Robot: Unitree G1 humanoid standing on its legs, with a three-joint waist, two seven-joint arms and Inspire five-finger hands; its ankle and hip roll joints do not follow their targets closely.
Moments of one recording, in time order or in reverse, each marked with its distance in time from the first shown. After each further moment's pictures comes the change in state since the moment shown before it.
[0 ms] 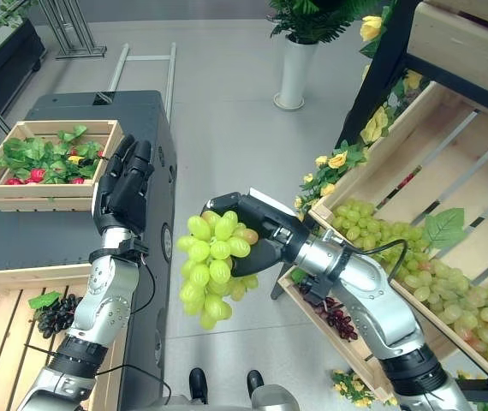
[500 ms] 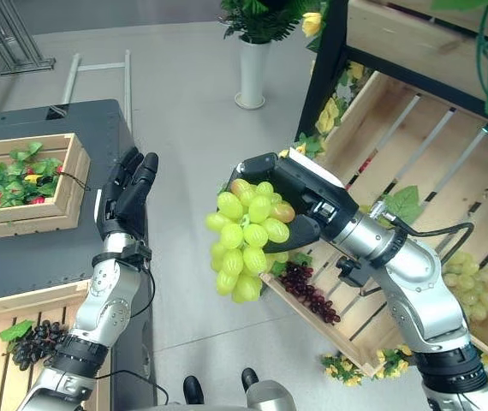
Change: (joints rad) left arm 0.000 -0.001 0.001 0.078 0.045 0.004 0.000; right arm -0.001 -0.106 -0.181 -0.064 0.005 -0.111 -0.001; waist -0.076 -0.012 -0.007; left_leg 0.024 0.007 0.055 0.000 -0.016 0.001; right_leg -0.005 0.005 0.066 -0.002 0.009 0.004
